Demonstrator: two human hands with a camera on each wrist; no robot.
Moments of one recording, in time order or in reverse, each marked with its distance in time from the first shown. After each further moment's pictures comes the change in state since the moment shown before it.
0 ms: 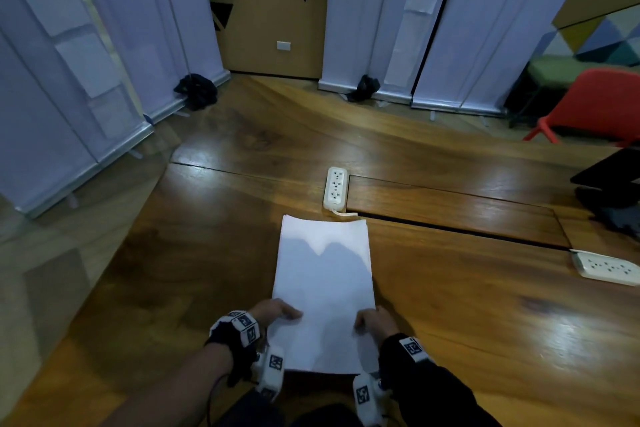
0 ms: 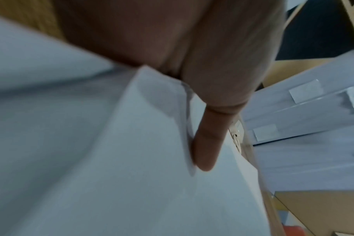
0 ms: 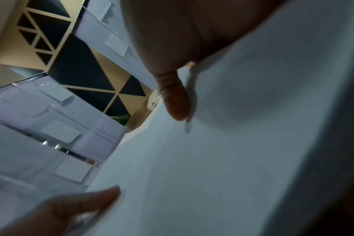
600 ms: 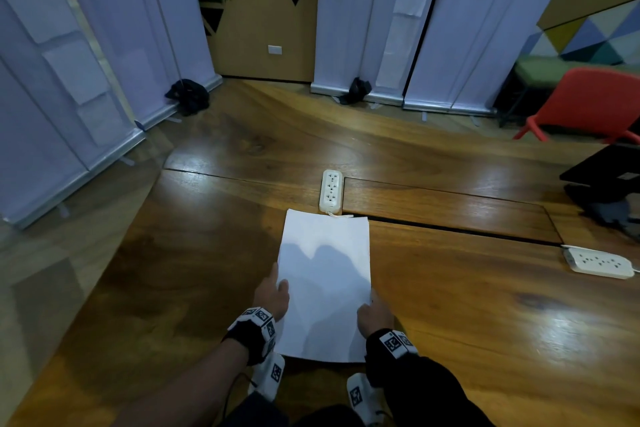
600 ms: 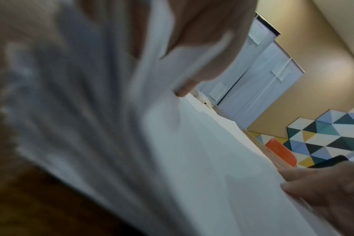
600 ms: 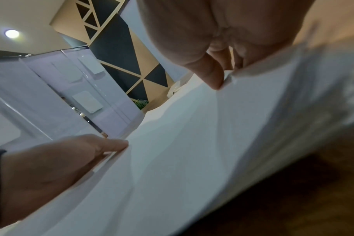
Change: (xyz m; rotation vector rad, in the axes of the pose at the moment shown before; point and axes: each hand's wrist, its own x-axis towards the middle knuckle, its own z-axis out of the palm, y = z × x) left_hand 0.014 0.018 0.011 0.382 0.509 0.366; right_hand -0.005 -0.012 0.011 -0.240 0.272 -0.183
